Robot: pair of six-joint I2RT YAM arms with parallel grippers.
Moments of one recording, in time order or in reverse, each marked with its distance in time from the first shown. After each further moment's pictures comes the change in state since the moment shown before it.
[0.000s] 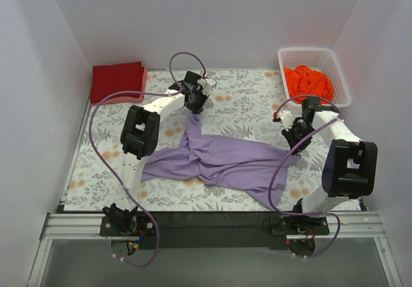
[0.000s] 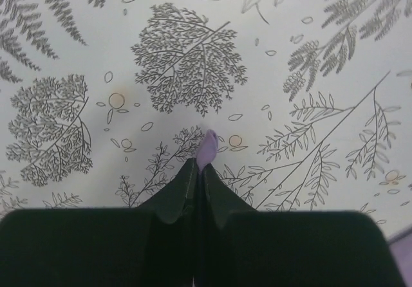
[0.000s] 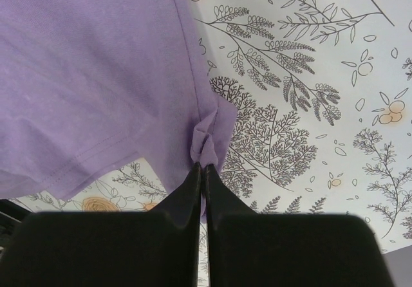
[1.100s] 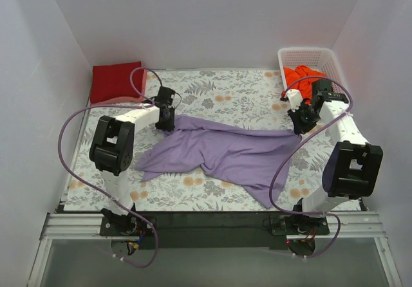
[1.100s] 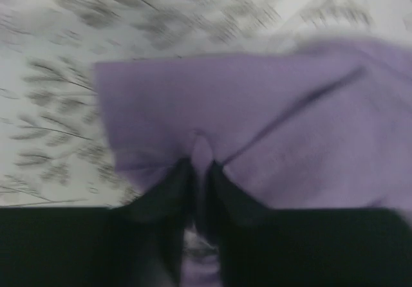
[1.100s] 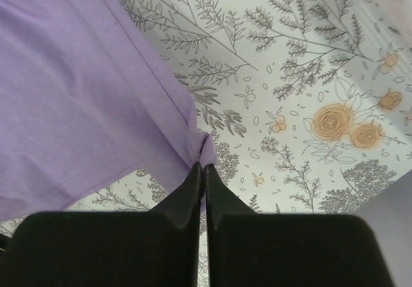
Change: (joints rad) left arm 0.158 -0.389 -0.525 0.014 -0.346 -0.491; right arm -0.034 -0.003 0.220 0.002 -0.047 0.063
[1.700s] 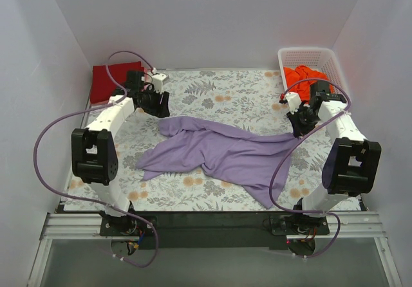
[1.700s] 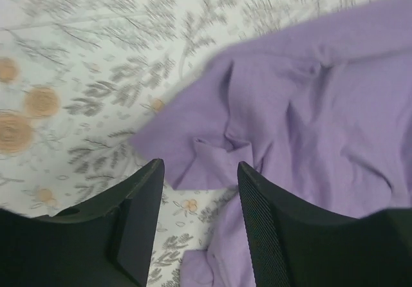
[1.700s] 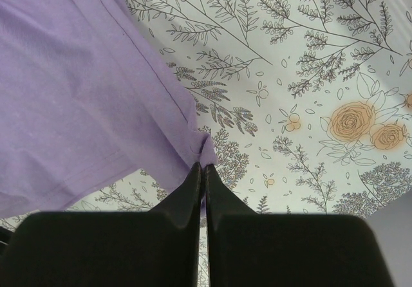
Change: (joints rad) left arm 0.168 -0.203 0.036 -0.045 0.603 0.450; right arm 0.000 0.030 -0.031 -0.007 0.008 -0.002
